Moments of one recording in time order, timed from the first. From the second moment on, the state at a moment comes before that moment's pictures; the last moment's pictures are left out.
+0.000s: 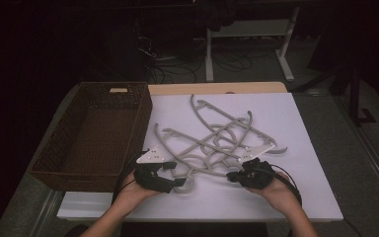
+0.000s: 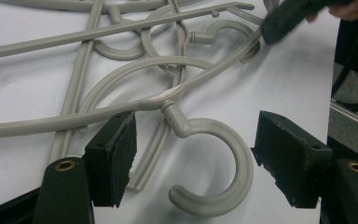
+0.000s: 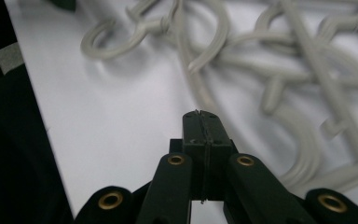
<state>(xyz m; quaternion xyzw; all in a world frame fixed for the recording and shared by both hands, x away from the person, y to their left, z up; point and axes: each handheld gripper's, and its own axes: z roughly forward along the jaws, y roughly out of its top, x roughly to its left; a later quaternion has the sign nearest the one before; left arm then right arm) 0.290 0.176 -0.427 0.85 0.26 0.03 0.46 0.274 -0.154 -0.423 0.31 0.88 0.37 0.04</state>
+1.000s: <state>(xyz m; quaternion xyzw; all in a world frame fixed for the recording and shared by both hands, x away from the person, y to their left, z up) 0.296 0.175 -0.420 0.85 0.26 0.05 0.46 0.328 -0.188 -0.431 0.41 0.84 0.34 0.11</state>
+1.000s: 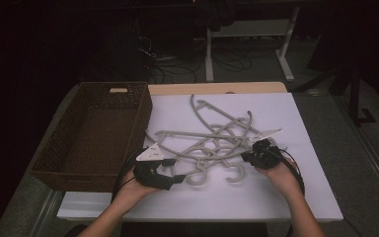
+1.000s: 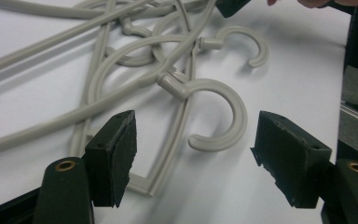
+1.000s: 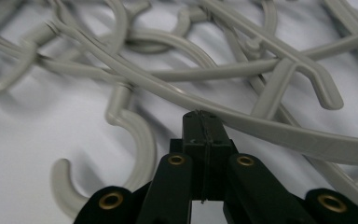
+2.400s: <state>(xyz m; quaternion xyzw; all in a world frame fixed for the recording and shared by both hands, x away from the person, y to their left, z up) 0.365 0.122 -0.445 0.93 0.18 0.13 0.28 0.281 -0.226 -0.422 0.41 0.79 0.45 0.10</state>
